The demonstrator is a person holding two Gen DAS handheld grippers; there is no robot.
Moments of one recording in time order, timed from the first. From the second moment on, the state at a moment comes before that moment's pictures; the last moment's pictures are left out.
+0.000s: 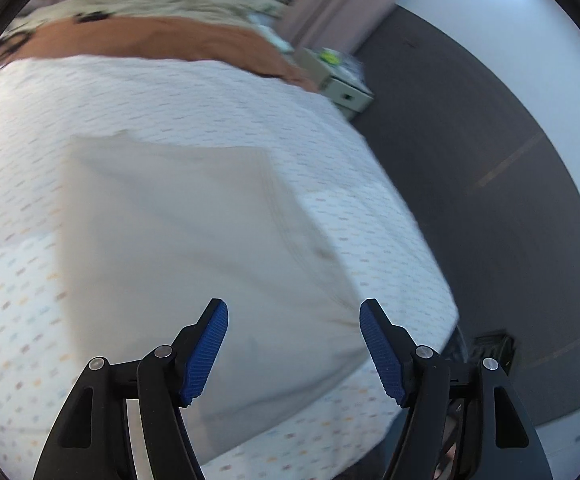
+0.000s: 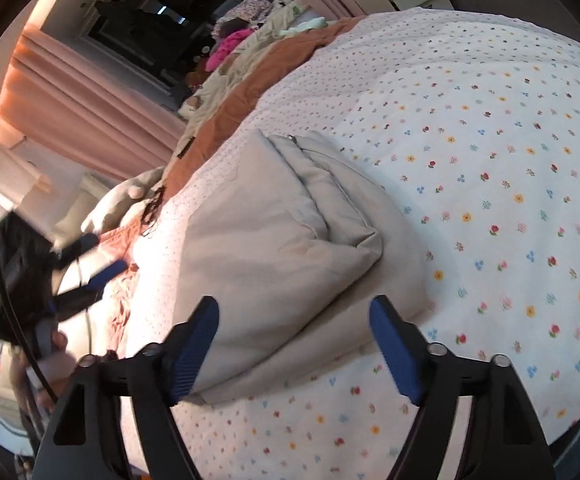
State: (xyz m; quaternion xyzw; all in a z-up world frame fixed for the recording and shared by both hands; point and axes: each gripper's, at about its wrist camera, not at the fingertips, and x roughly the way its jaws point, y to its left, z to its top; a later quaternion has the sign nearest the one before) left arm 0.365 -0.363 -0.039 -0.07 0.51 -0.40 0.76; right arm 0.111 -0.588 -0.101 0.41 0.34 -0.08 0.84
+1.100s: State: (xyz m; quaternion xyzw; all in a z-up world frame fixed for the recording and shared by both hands) left arm 0.370 -0.283 -0.148 -0.07 0.58 -0.30 0.75; right arm 0.094 -0.618 -0.145 0.43 0.37 -0.13 0.81
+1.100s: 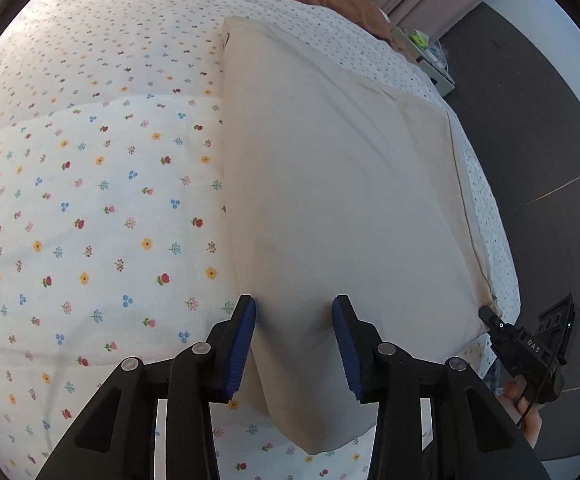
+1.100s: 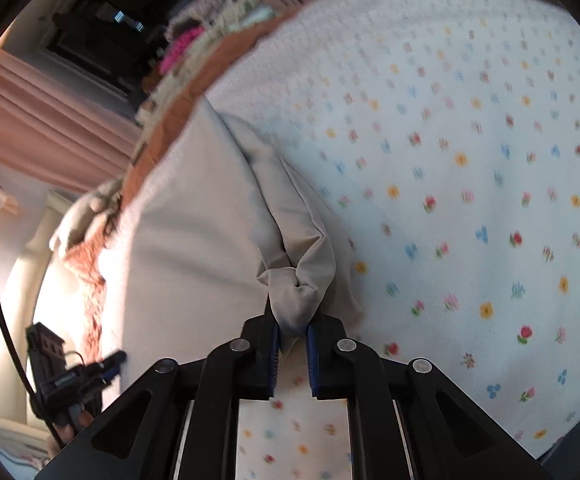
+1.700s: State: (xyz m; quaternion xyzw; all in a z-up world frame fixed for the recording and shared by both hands) left arm 0.347 -0.279 -0.156 -0.09 0.59 -0.30 0.75; right arm 0.122 -0.637 -0.161 0.43 0.39 -0.11 0.81
